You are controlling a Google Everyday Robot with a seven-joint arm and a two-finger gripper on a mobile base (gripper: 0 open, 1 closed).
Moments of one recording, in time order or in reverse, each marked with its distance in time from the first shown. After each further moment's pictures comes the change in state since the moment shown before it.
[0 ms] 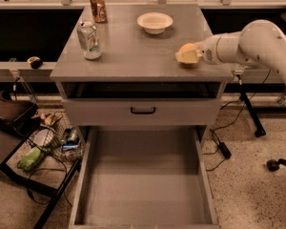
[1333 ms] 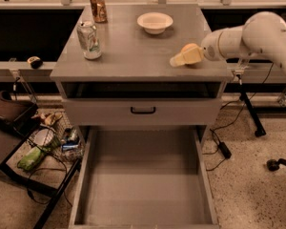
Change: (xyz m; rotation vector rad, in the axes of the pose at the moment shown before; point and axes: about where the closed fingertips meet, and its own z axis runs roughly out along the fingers) arm -0.013 0.003 -0.008 -0.023 0.013 -0.048
